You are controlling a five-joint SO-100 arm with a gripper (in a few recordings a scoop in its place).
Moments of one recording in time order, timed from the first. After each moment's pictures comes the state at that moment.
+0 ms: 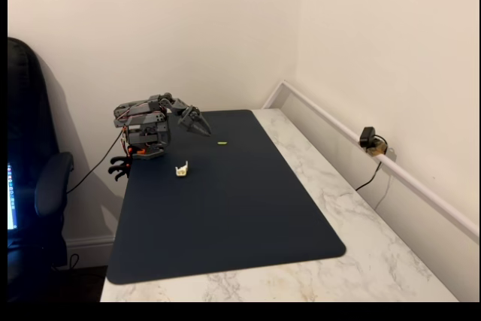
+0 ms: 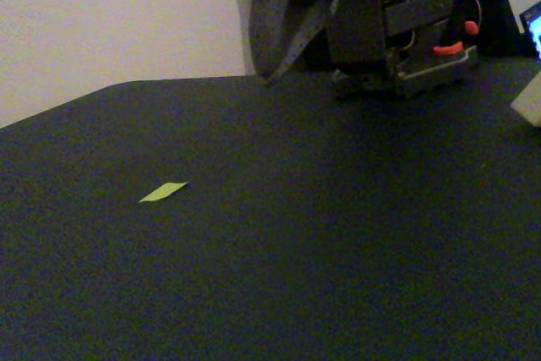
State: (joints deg) arm -8.5 187.5 177.2 47.5 -2.8
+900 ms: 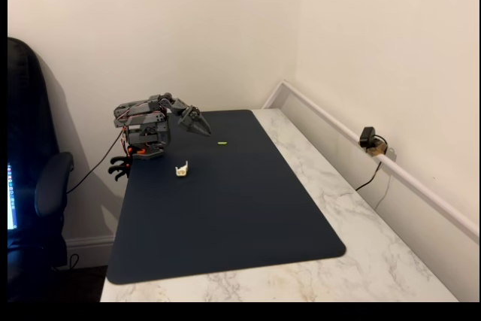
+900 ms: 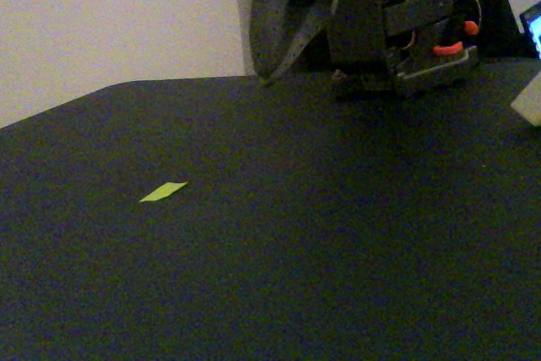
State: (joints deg) arm -8.5 187.5 177.2 47.5 -2.8
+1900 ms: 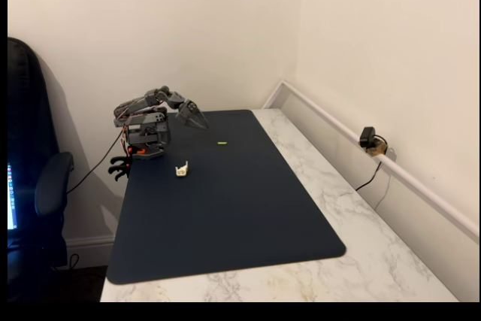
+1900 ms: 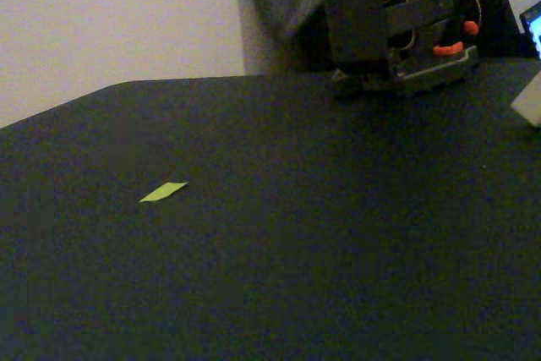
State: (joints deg) arm -11.0 186.4 161.6 59.0 13.5
